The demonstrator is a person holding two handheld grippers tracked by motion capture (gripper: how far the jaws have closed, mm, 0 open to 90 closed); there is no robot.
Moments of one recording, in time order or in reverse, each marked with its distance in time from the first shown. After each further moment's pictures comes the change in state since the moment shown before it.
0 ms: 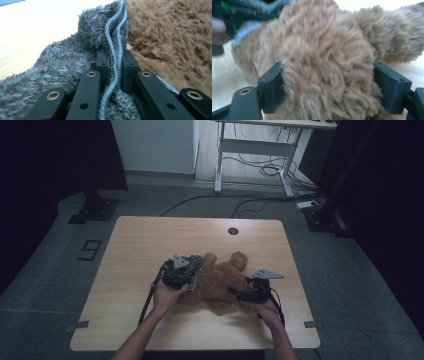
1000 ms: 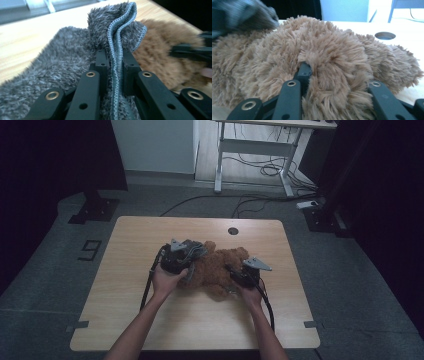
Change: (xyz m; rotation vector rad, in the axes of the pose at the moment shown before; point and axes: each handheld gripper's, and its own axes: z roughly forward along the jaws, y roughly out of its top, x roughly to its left) left arm 0.027 0.048 0.005 -0.007 -0.011 -0.087; right arm -0.007 0.020 0.052 -0.158 -0.244 -0.013
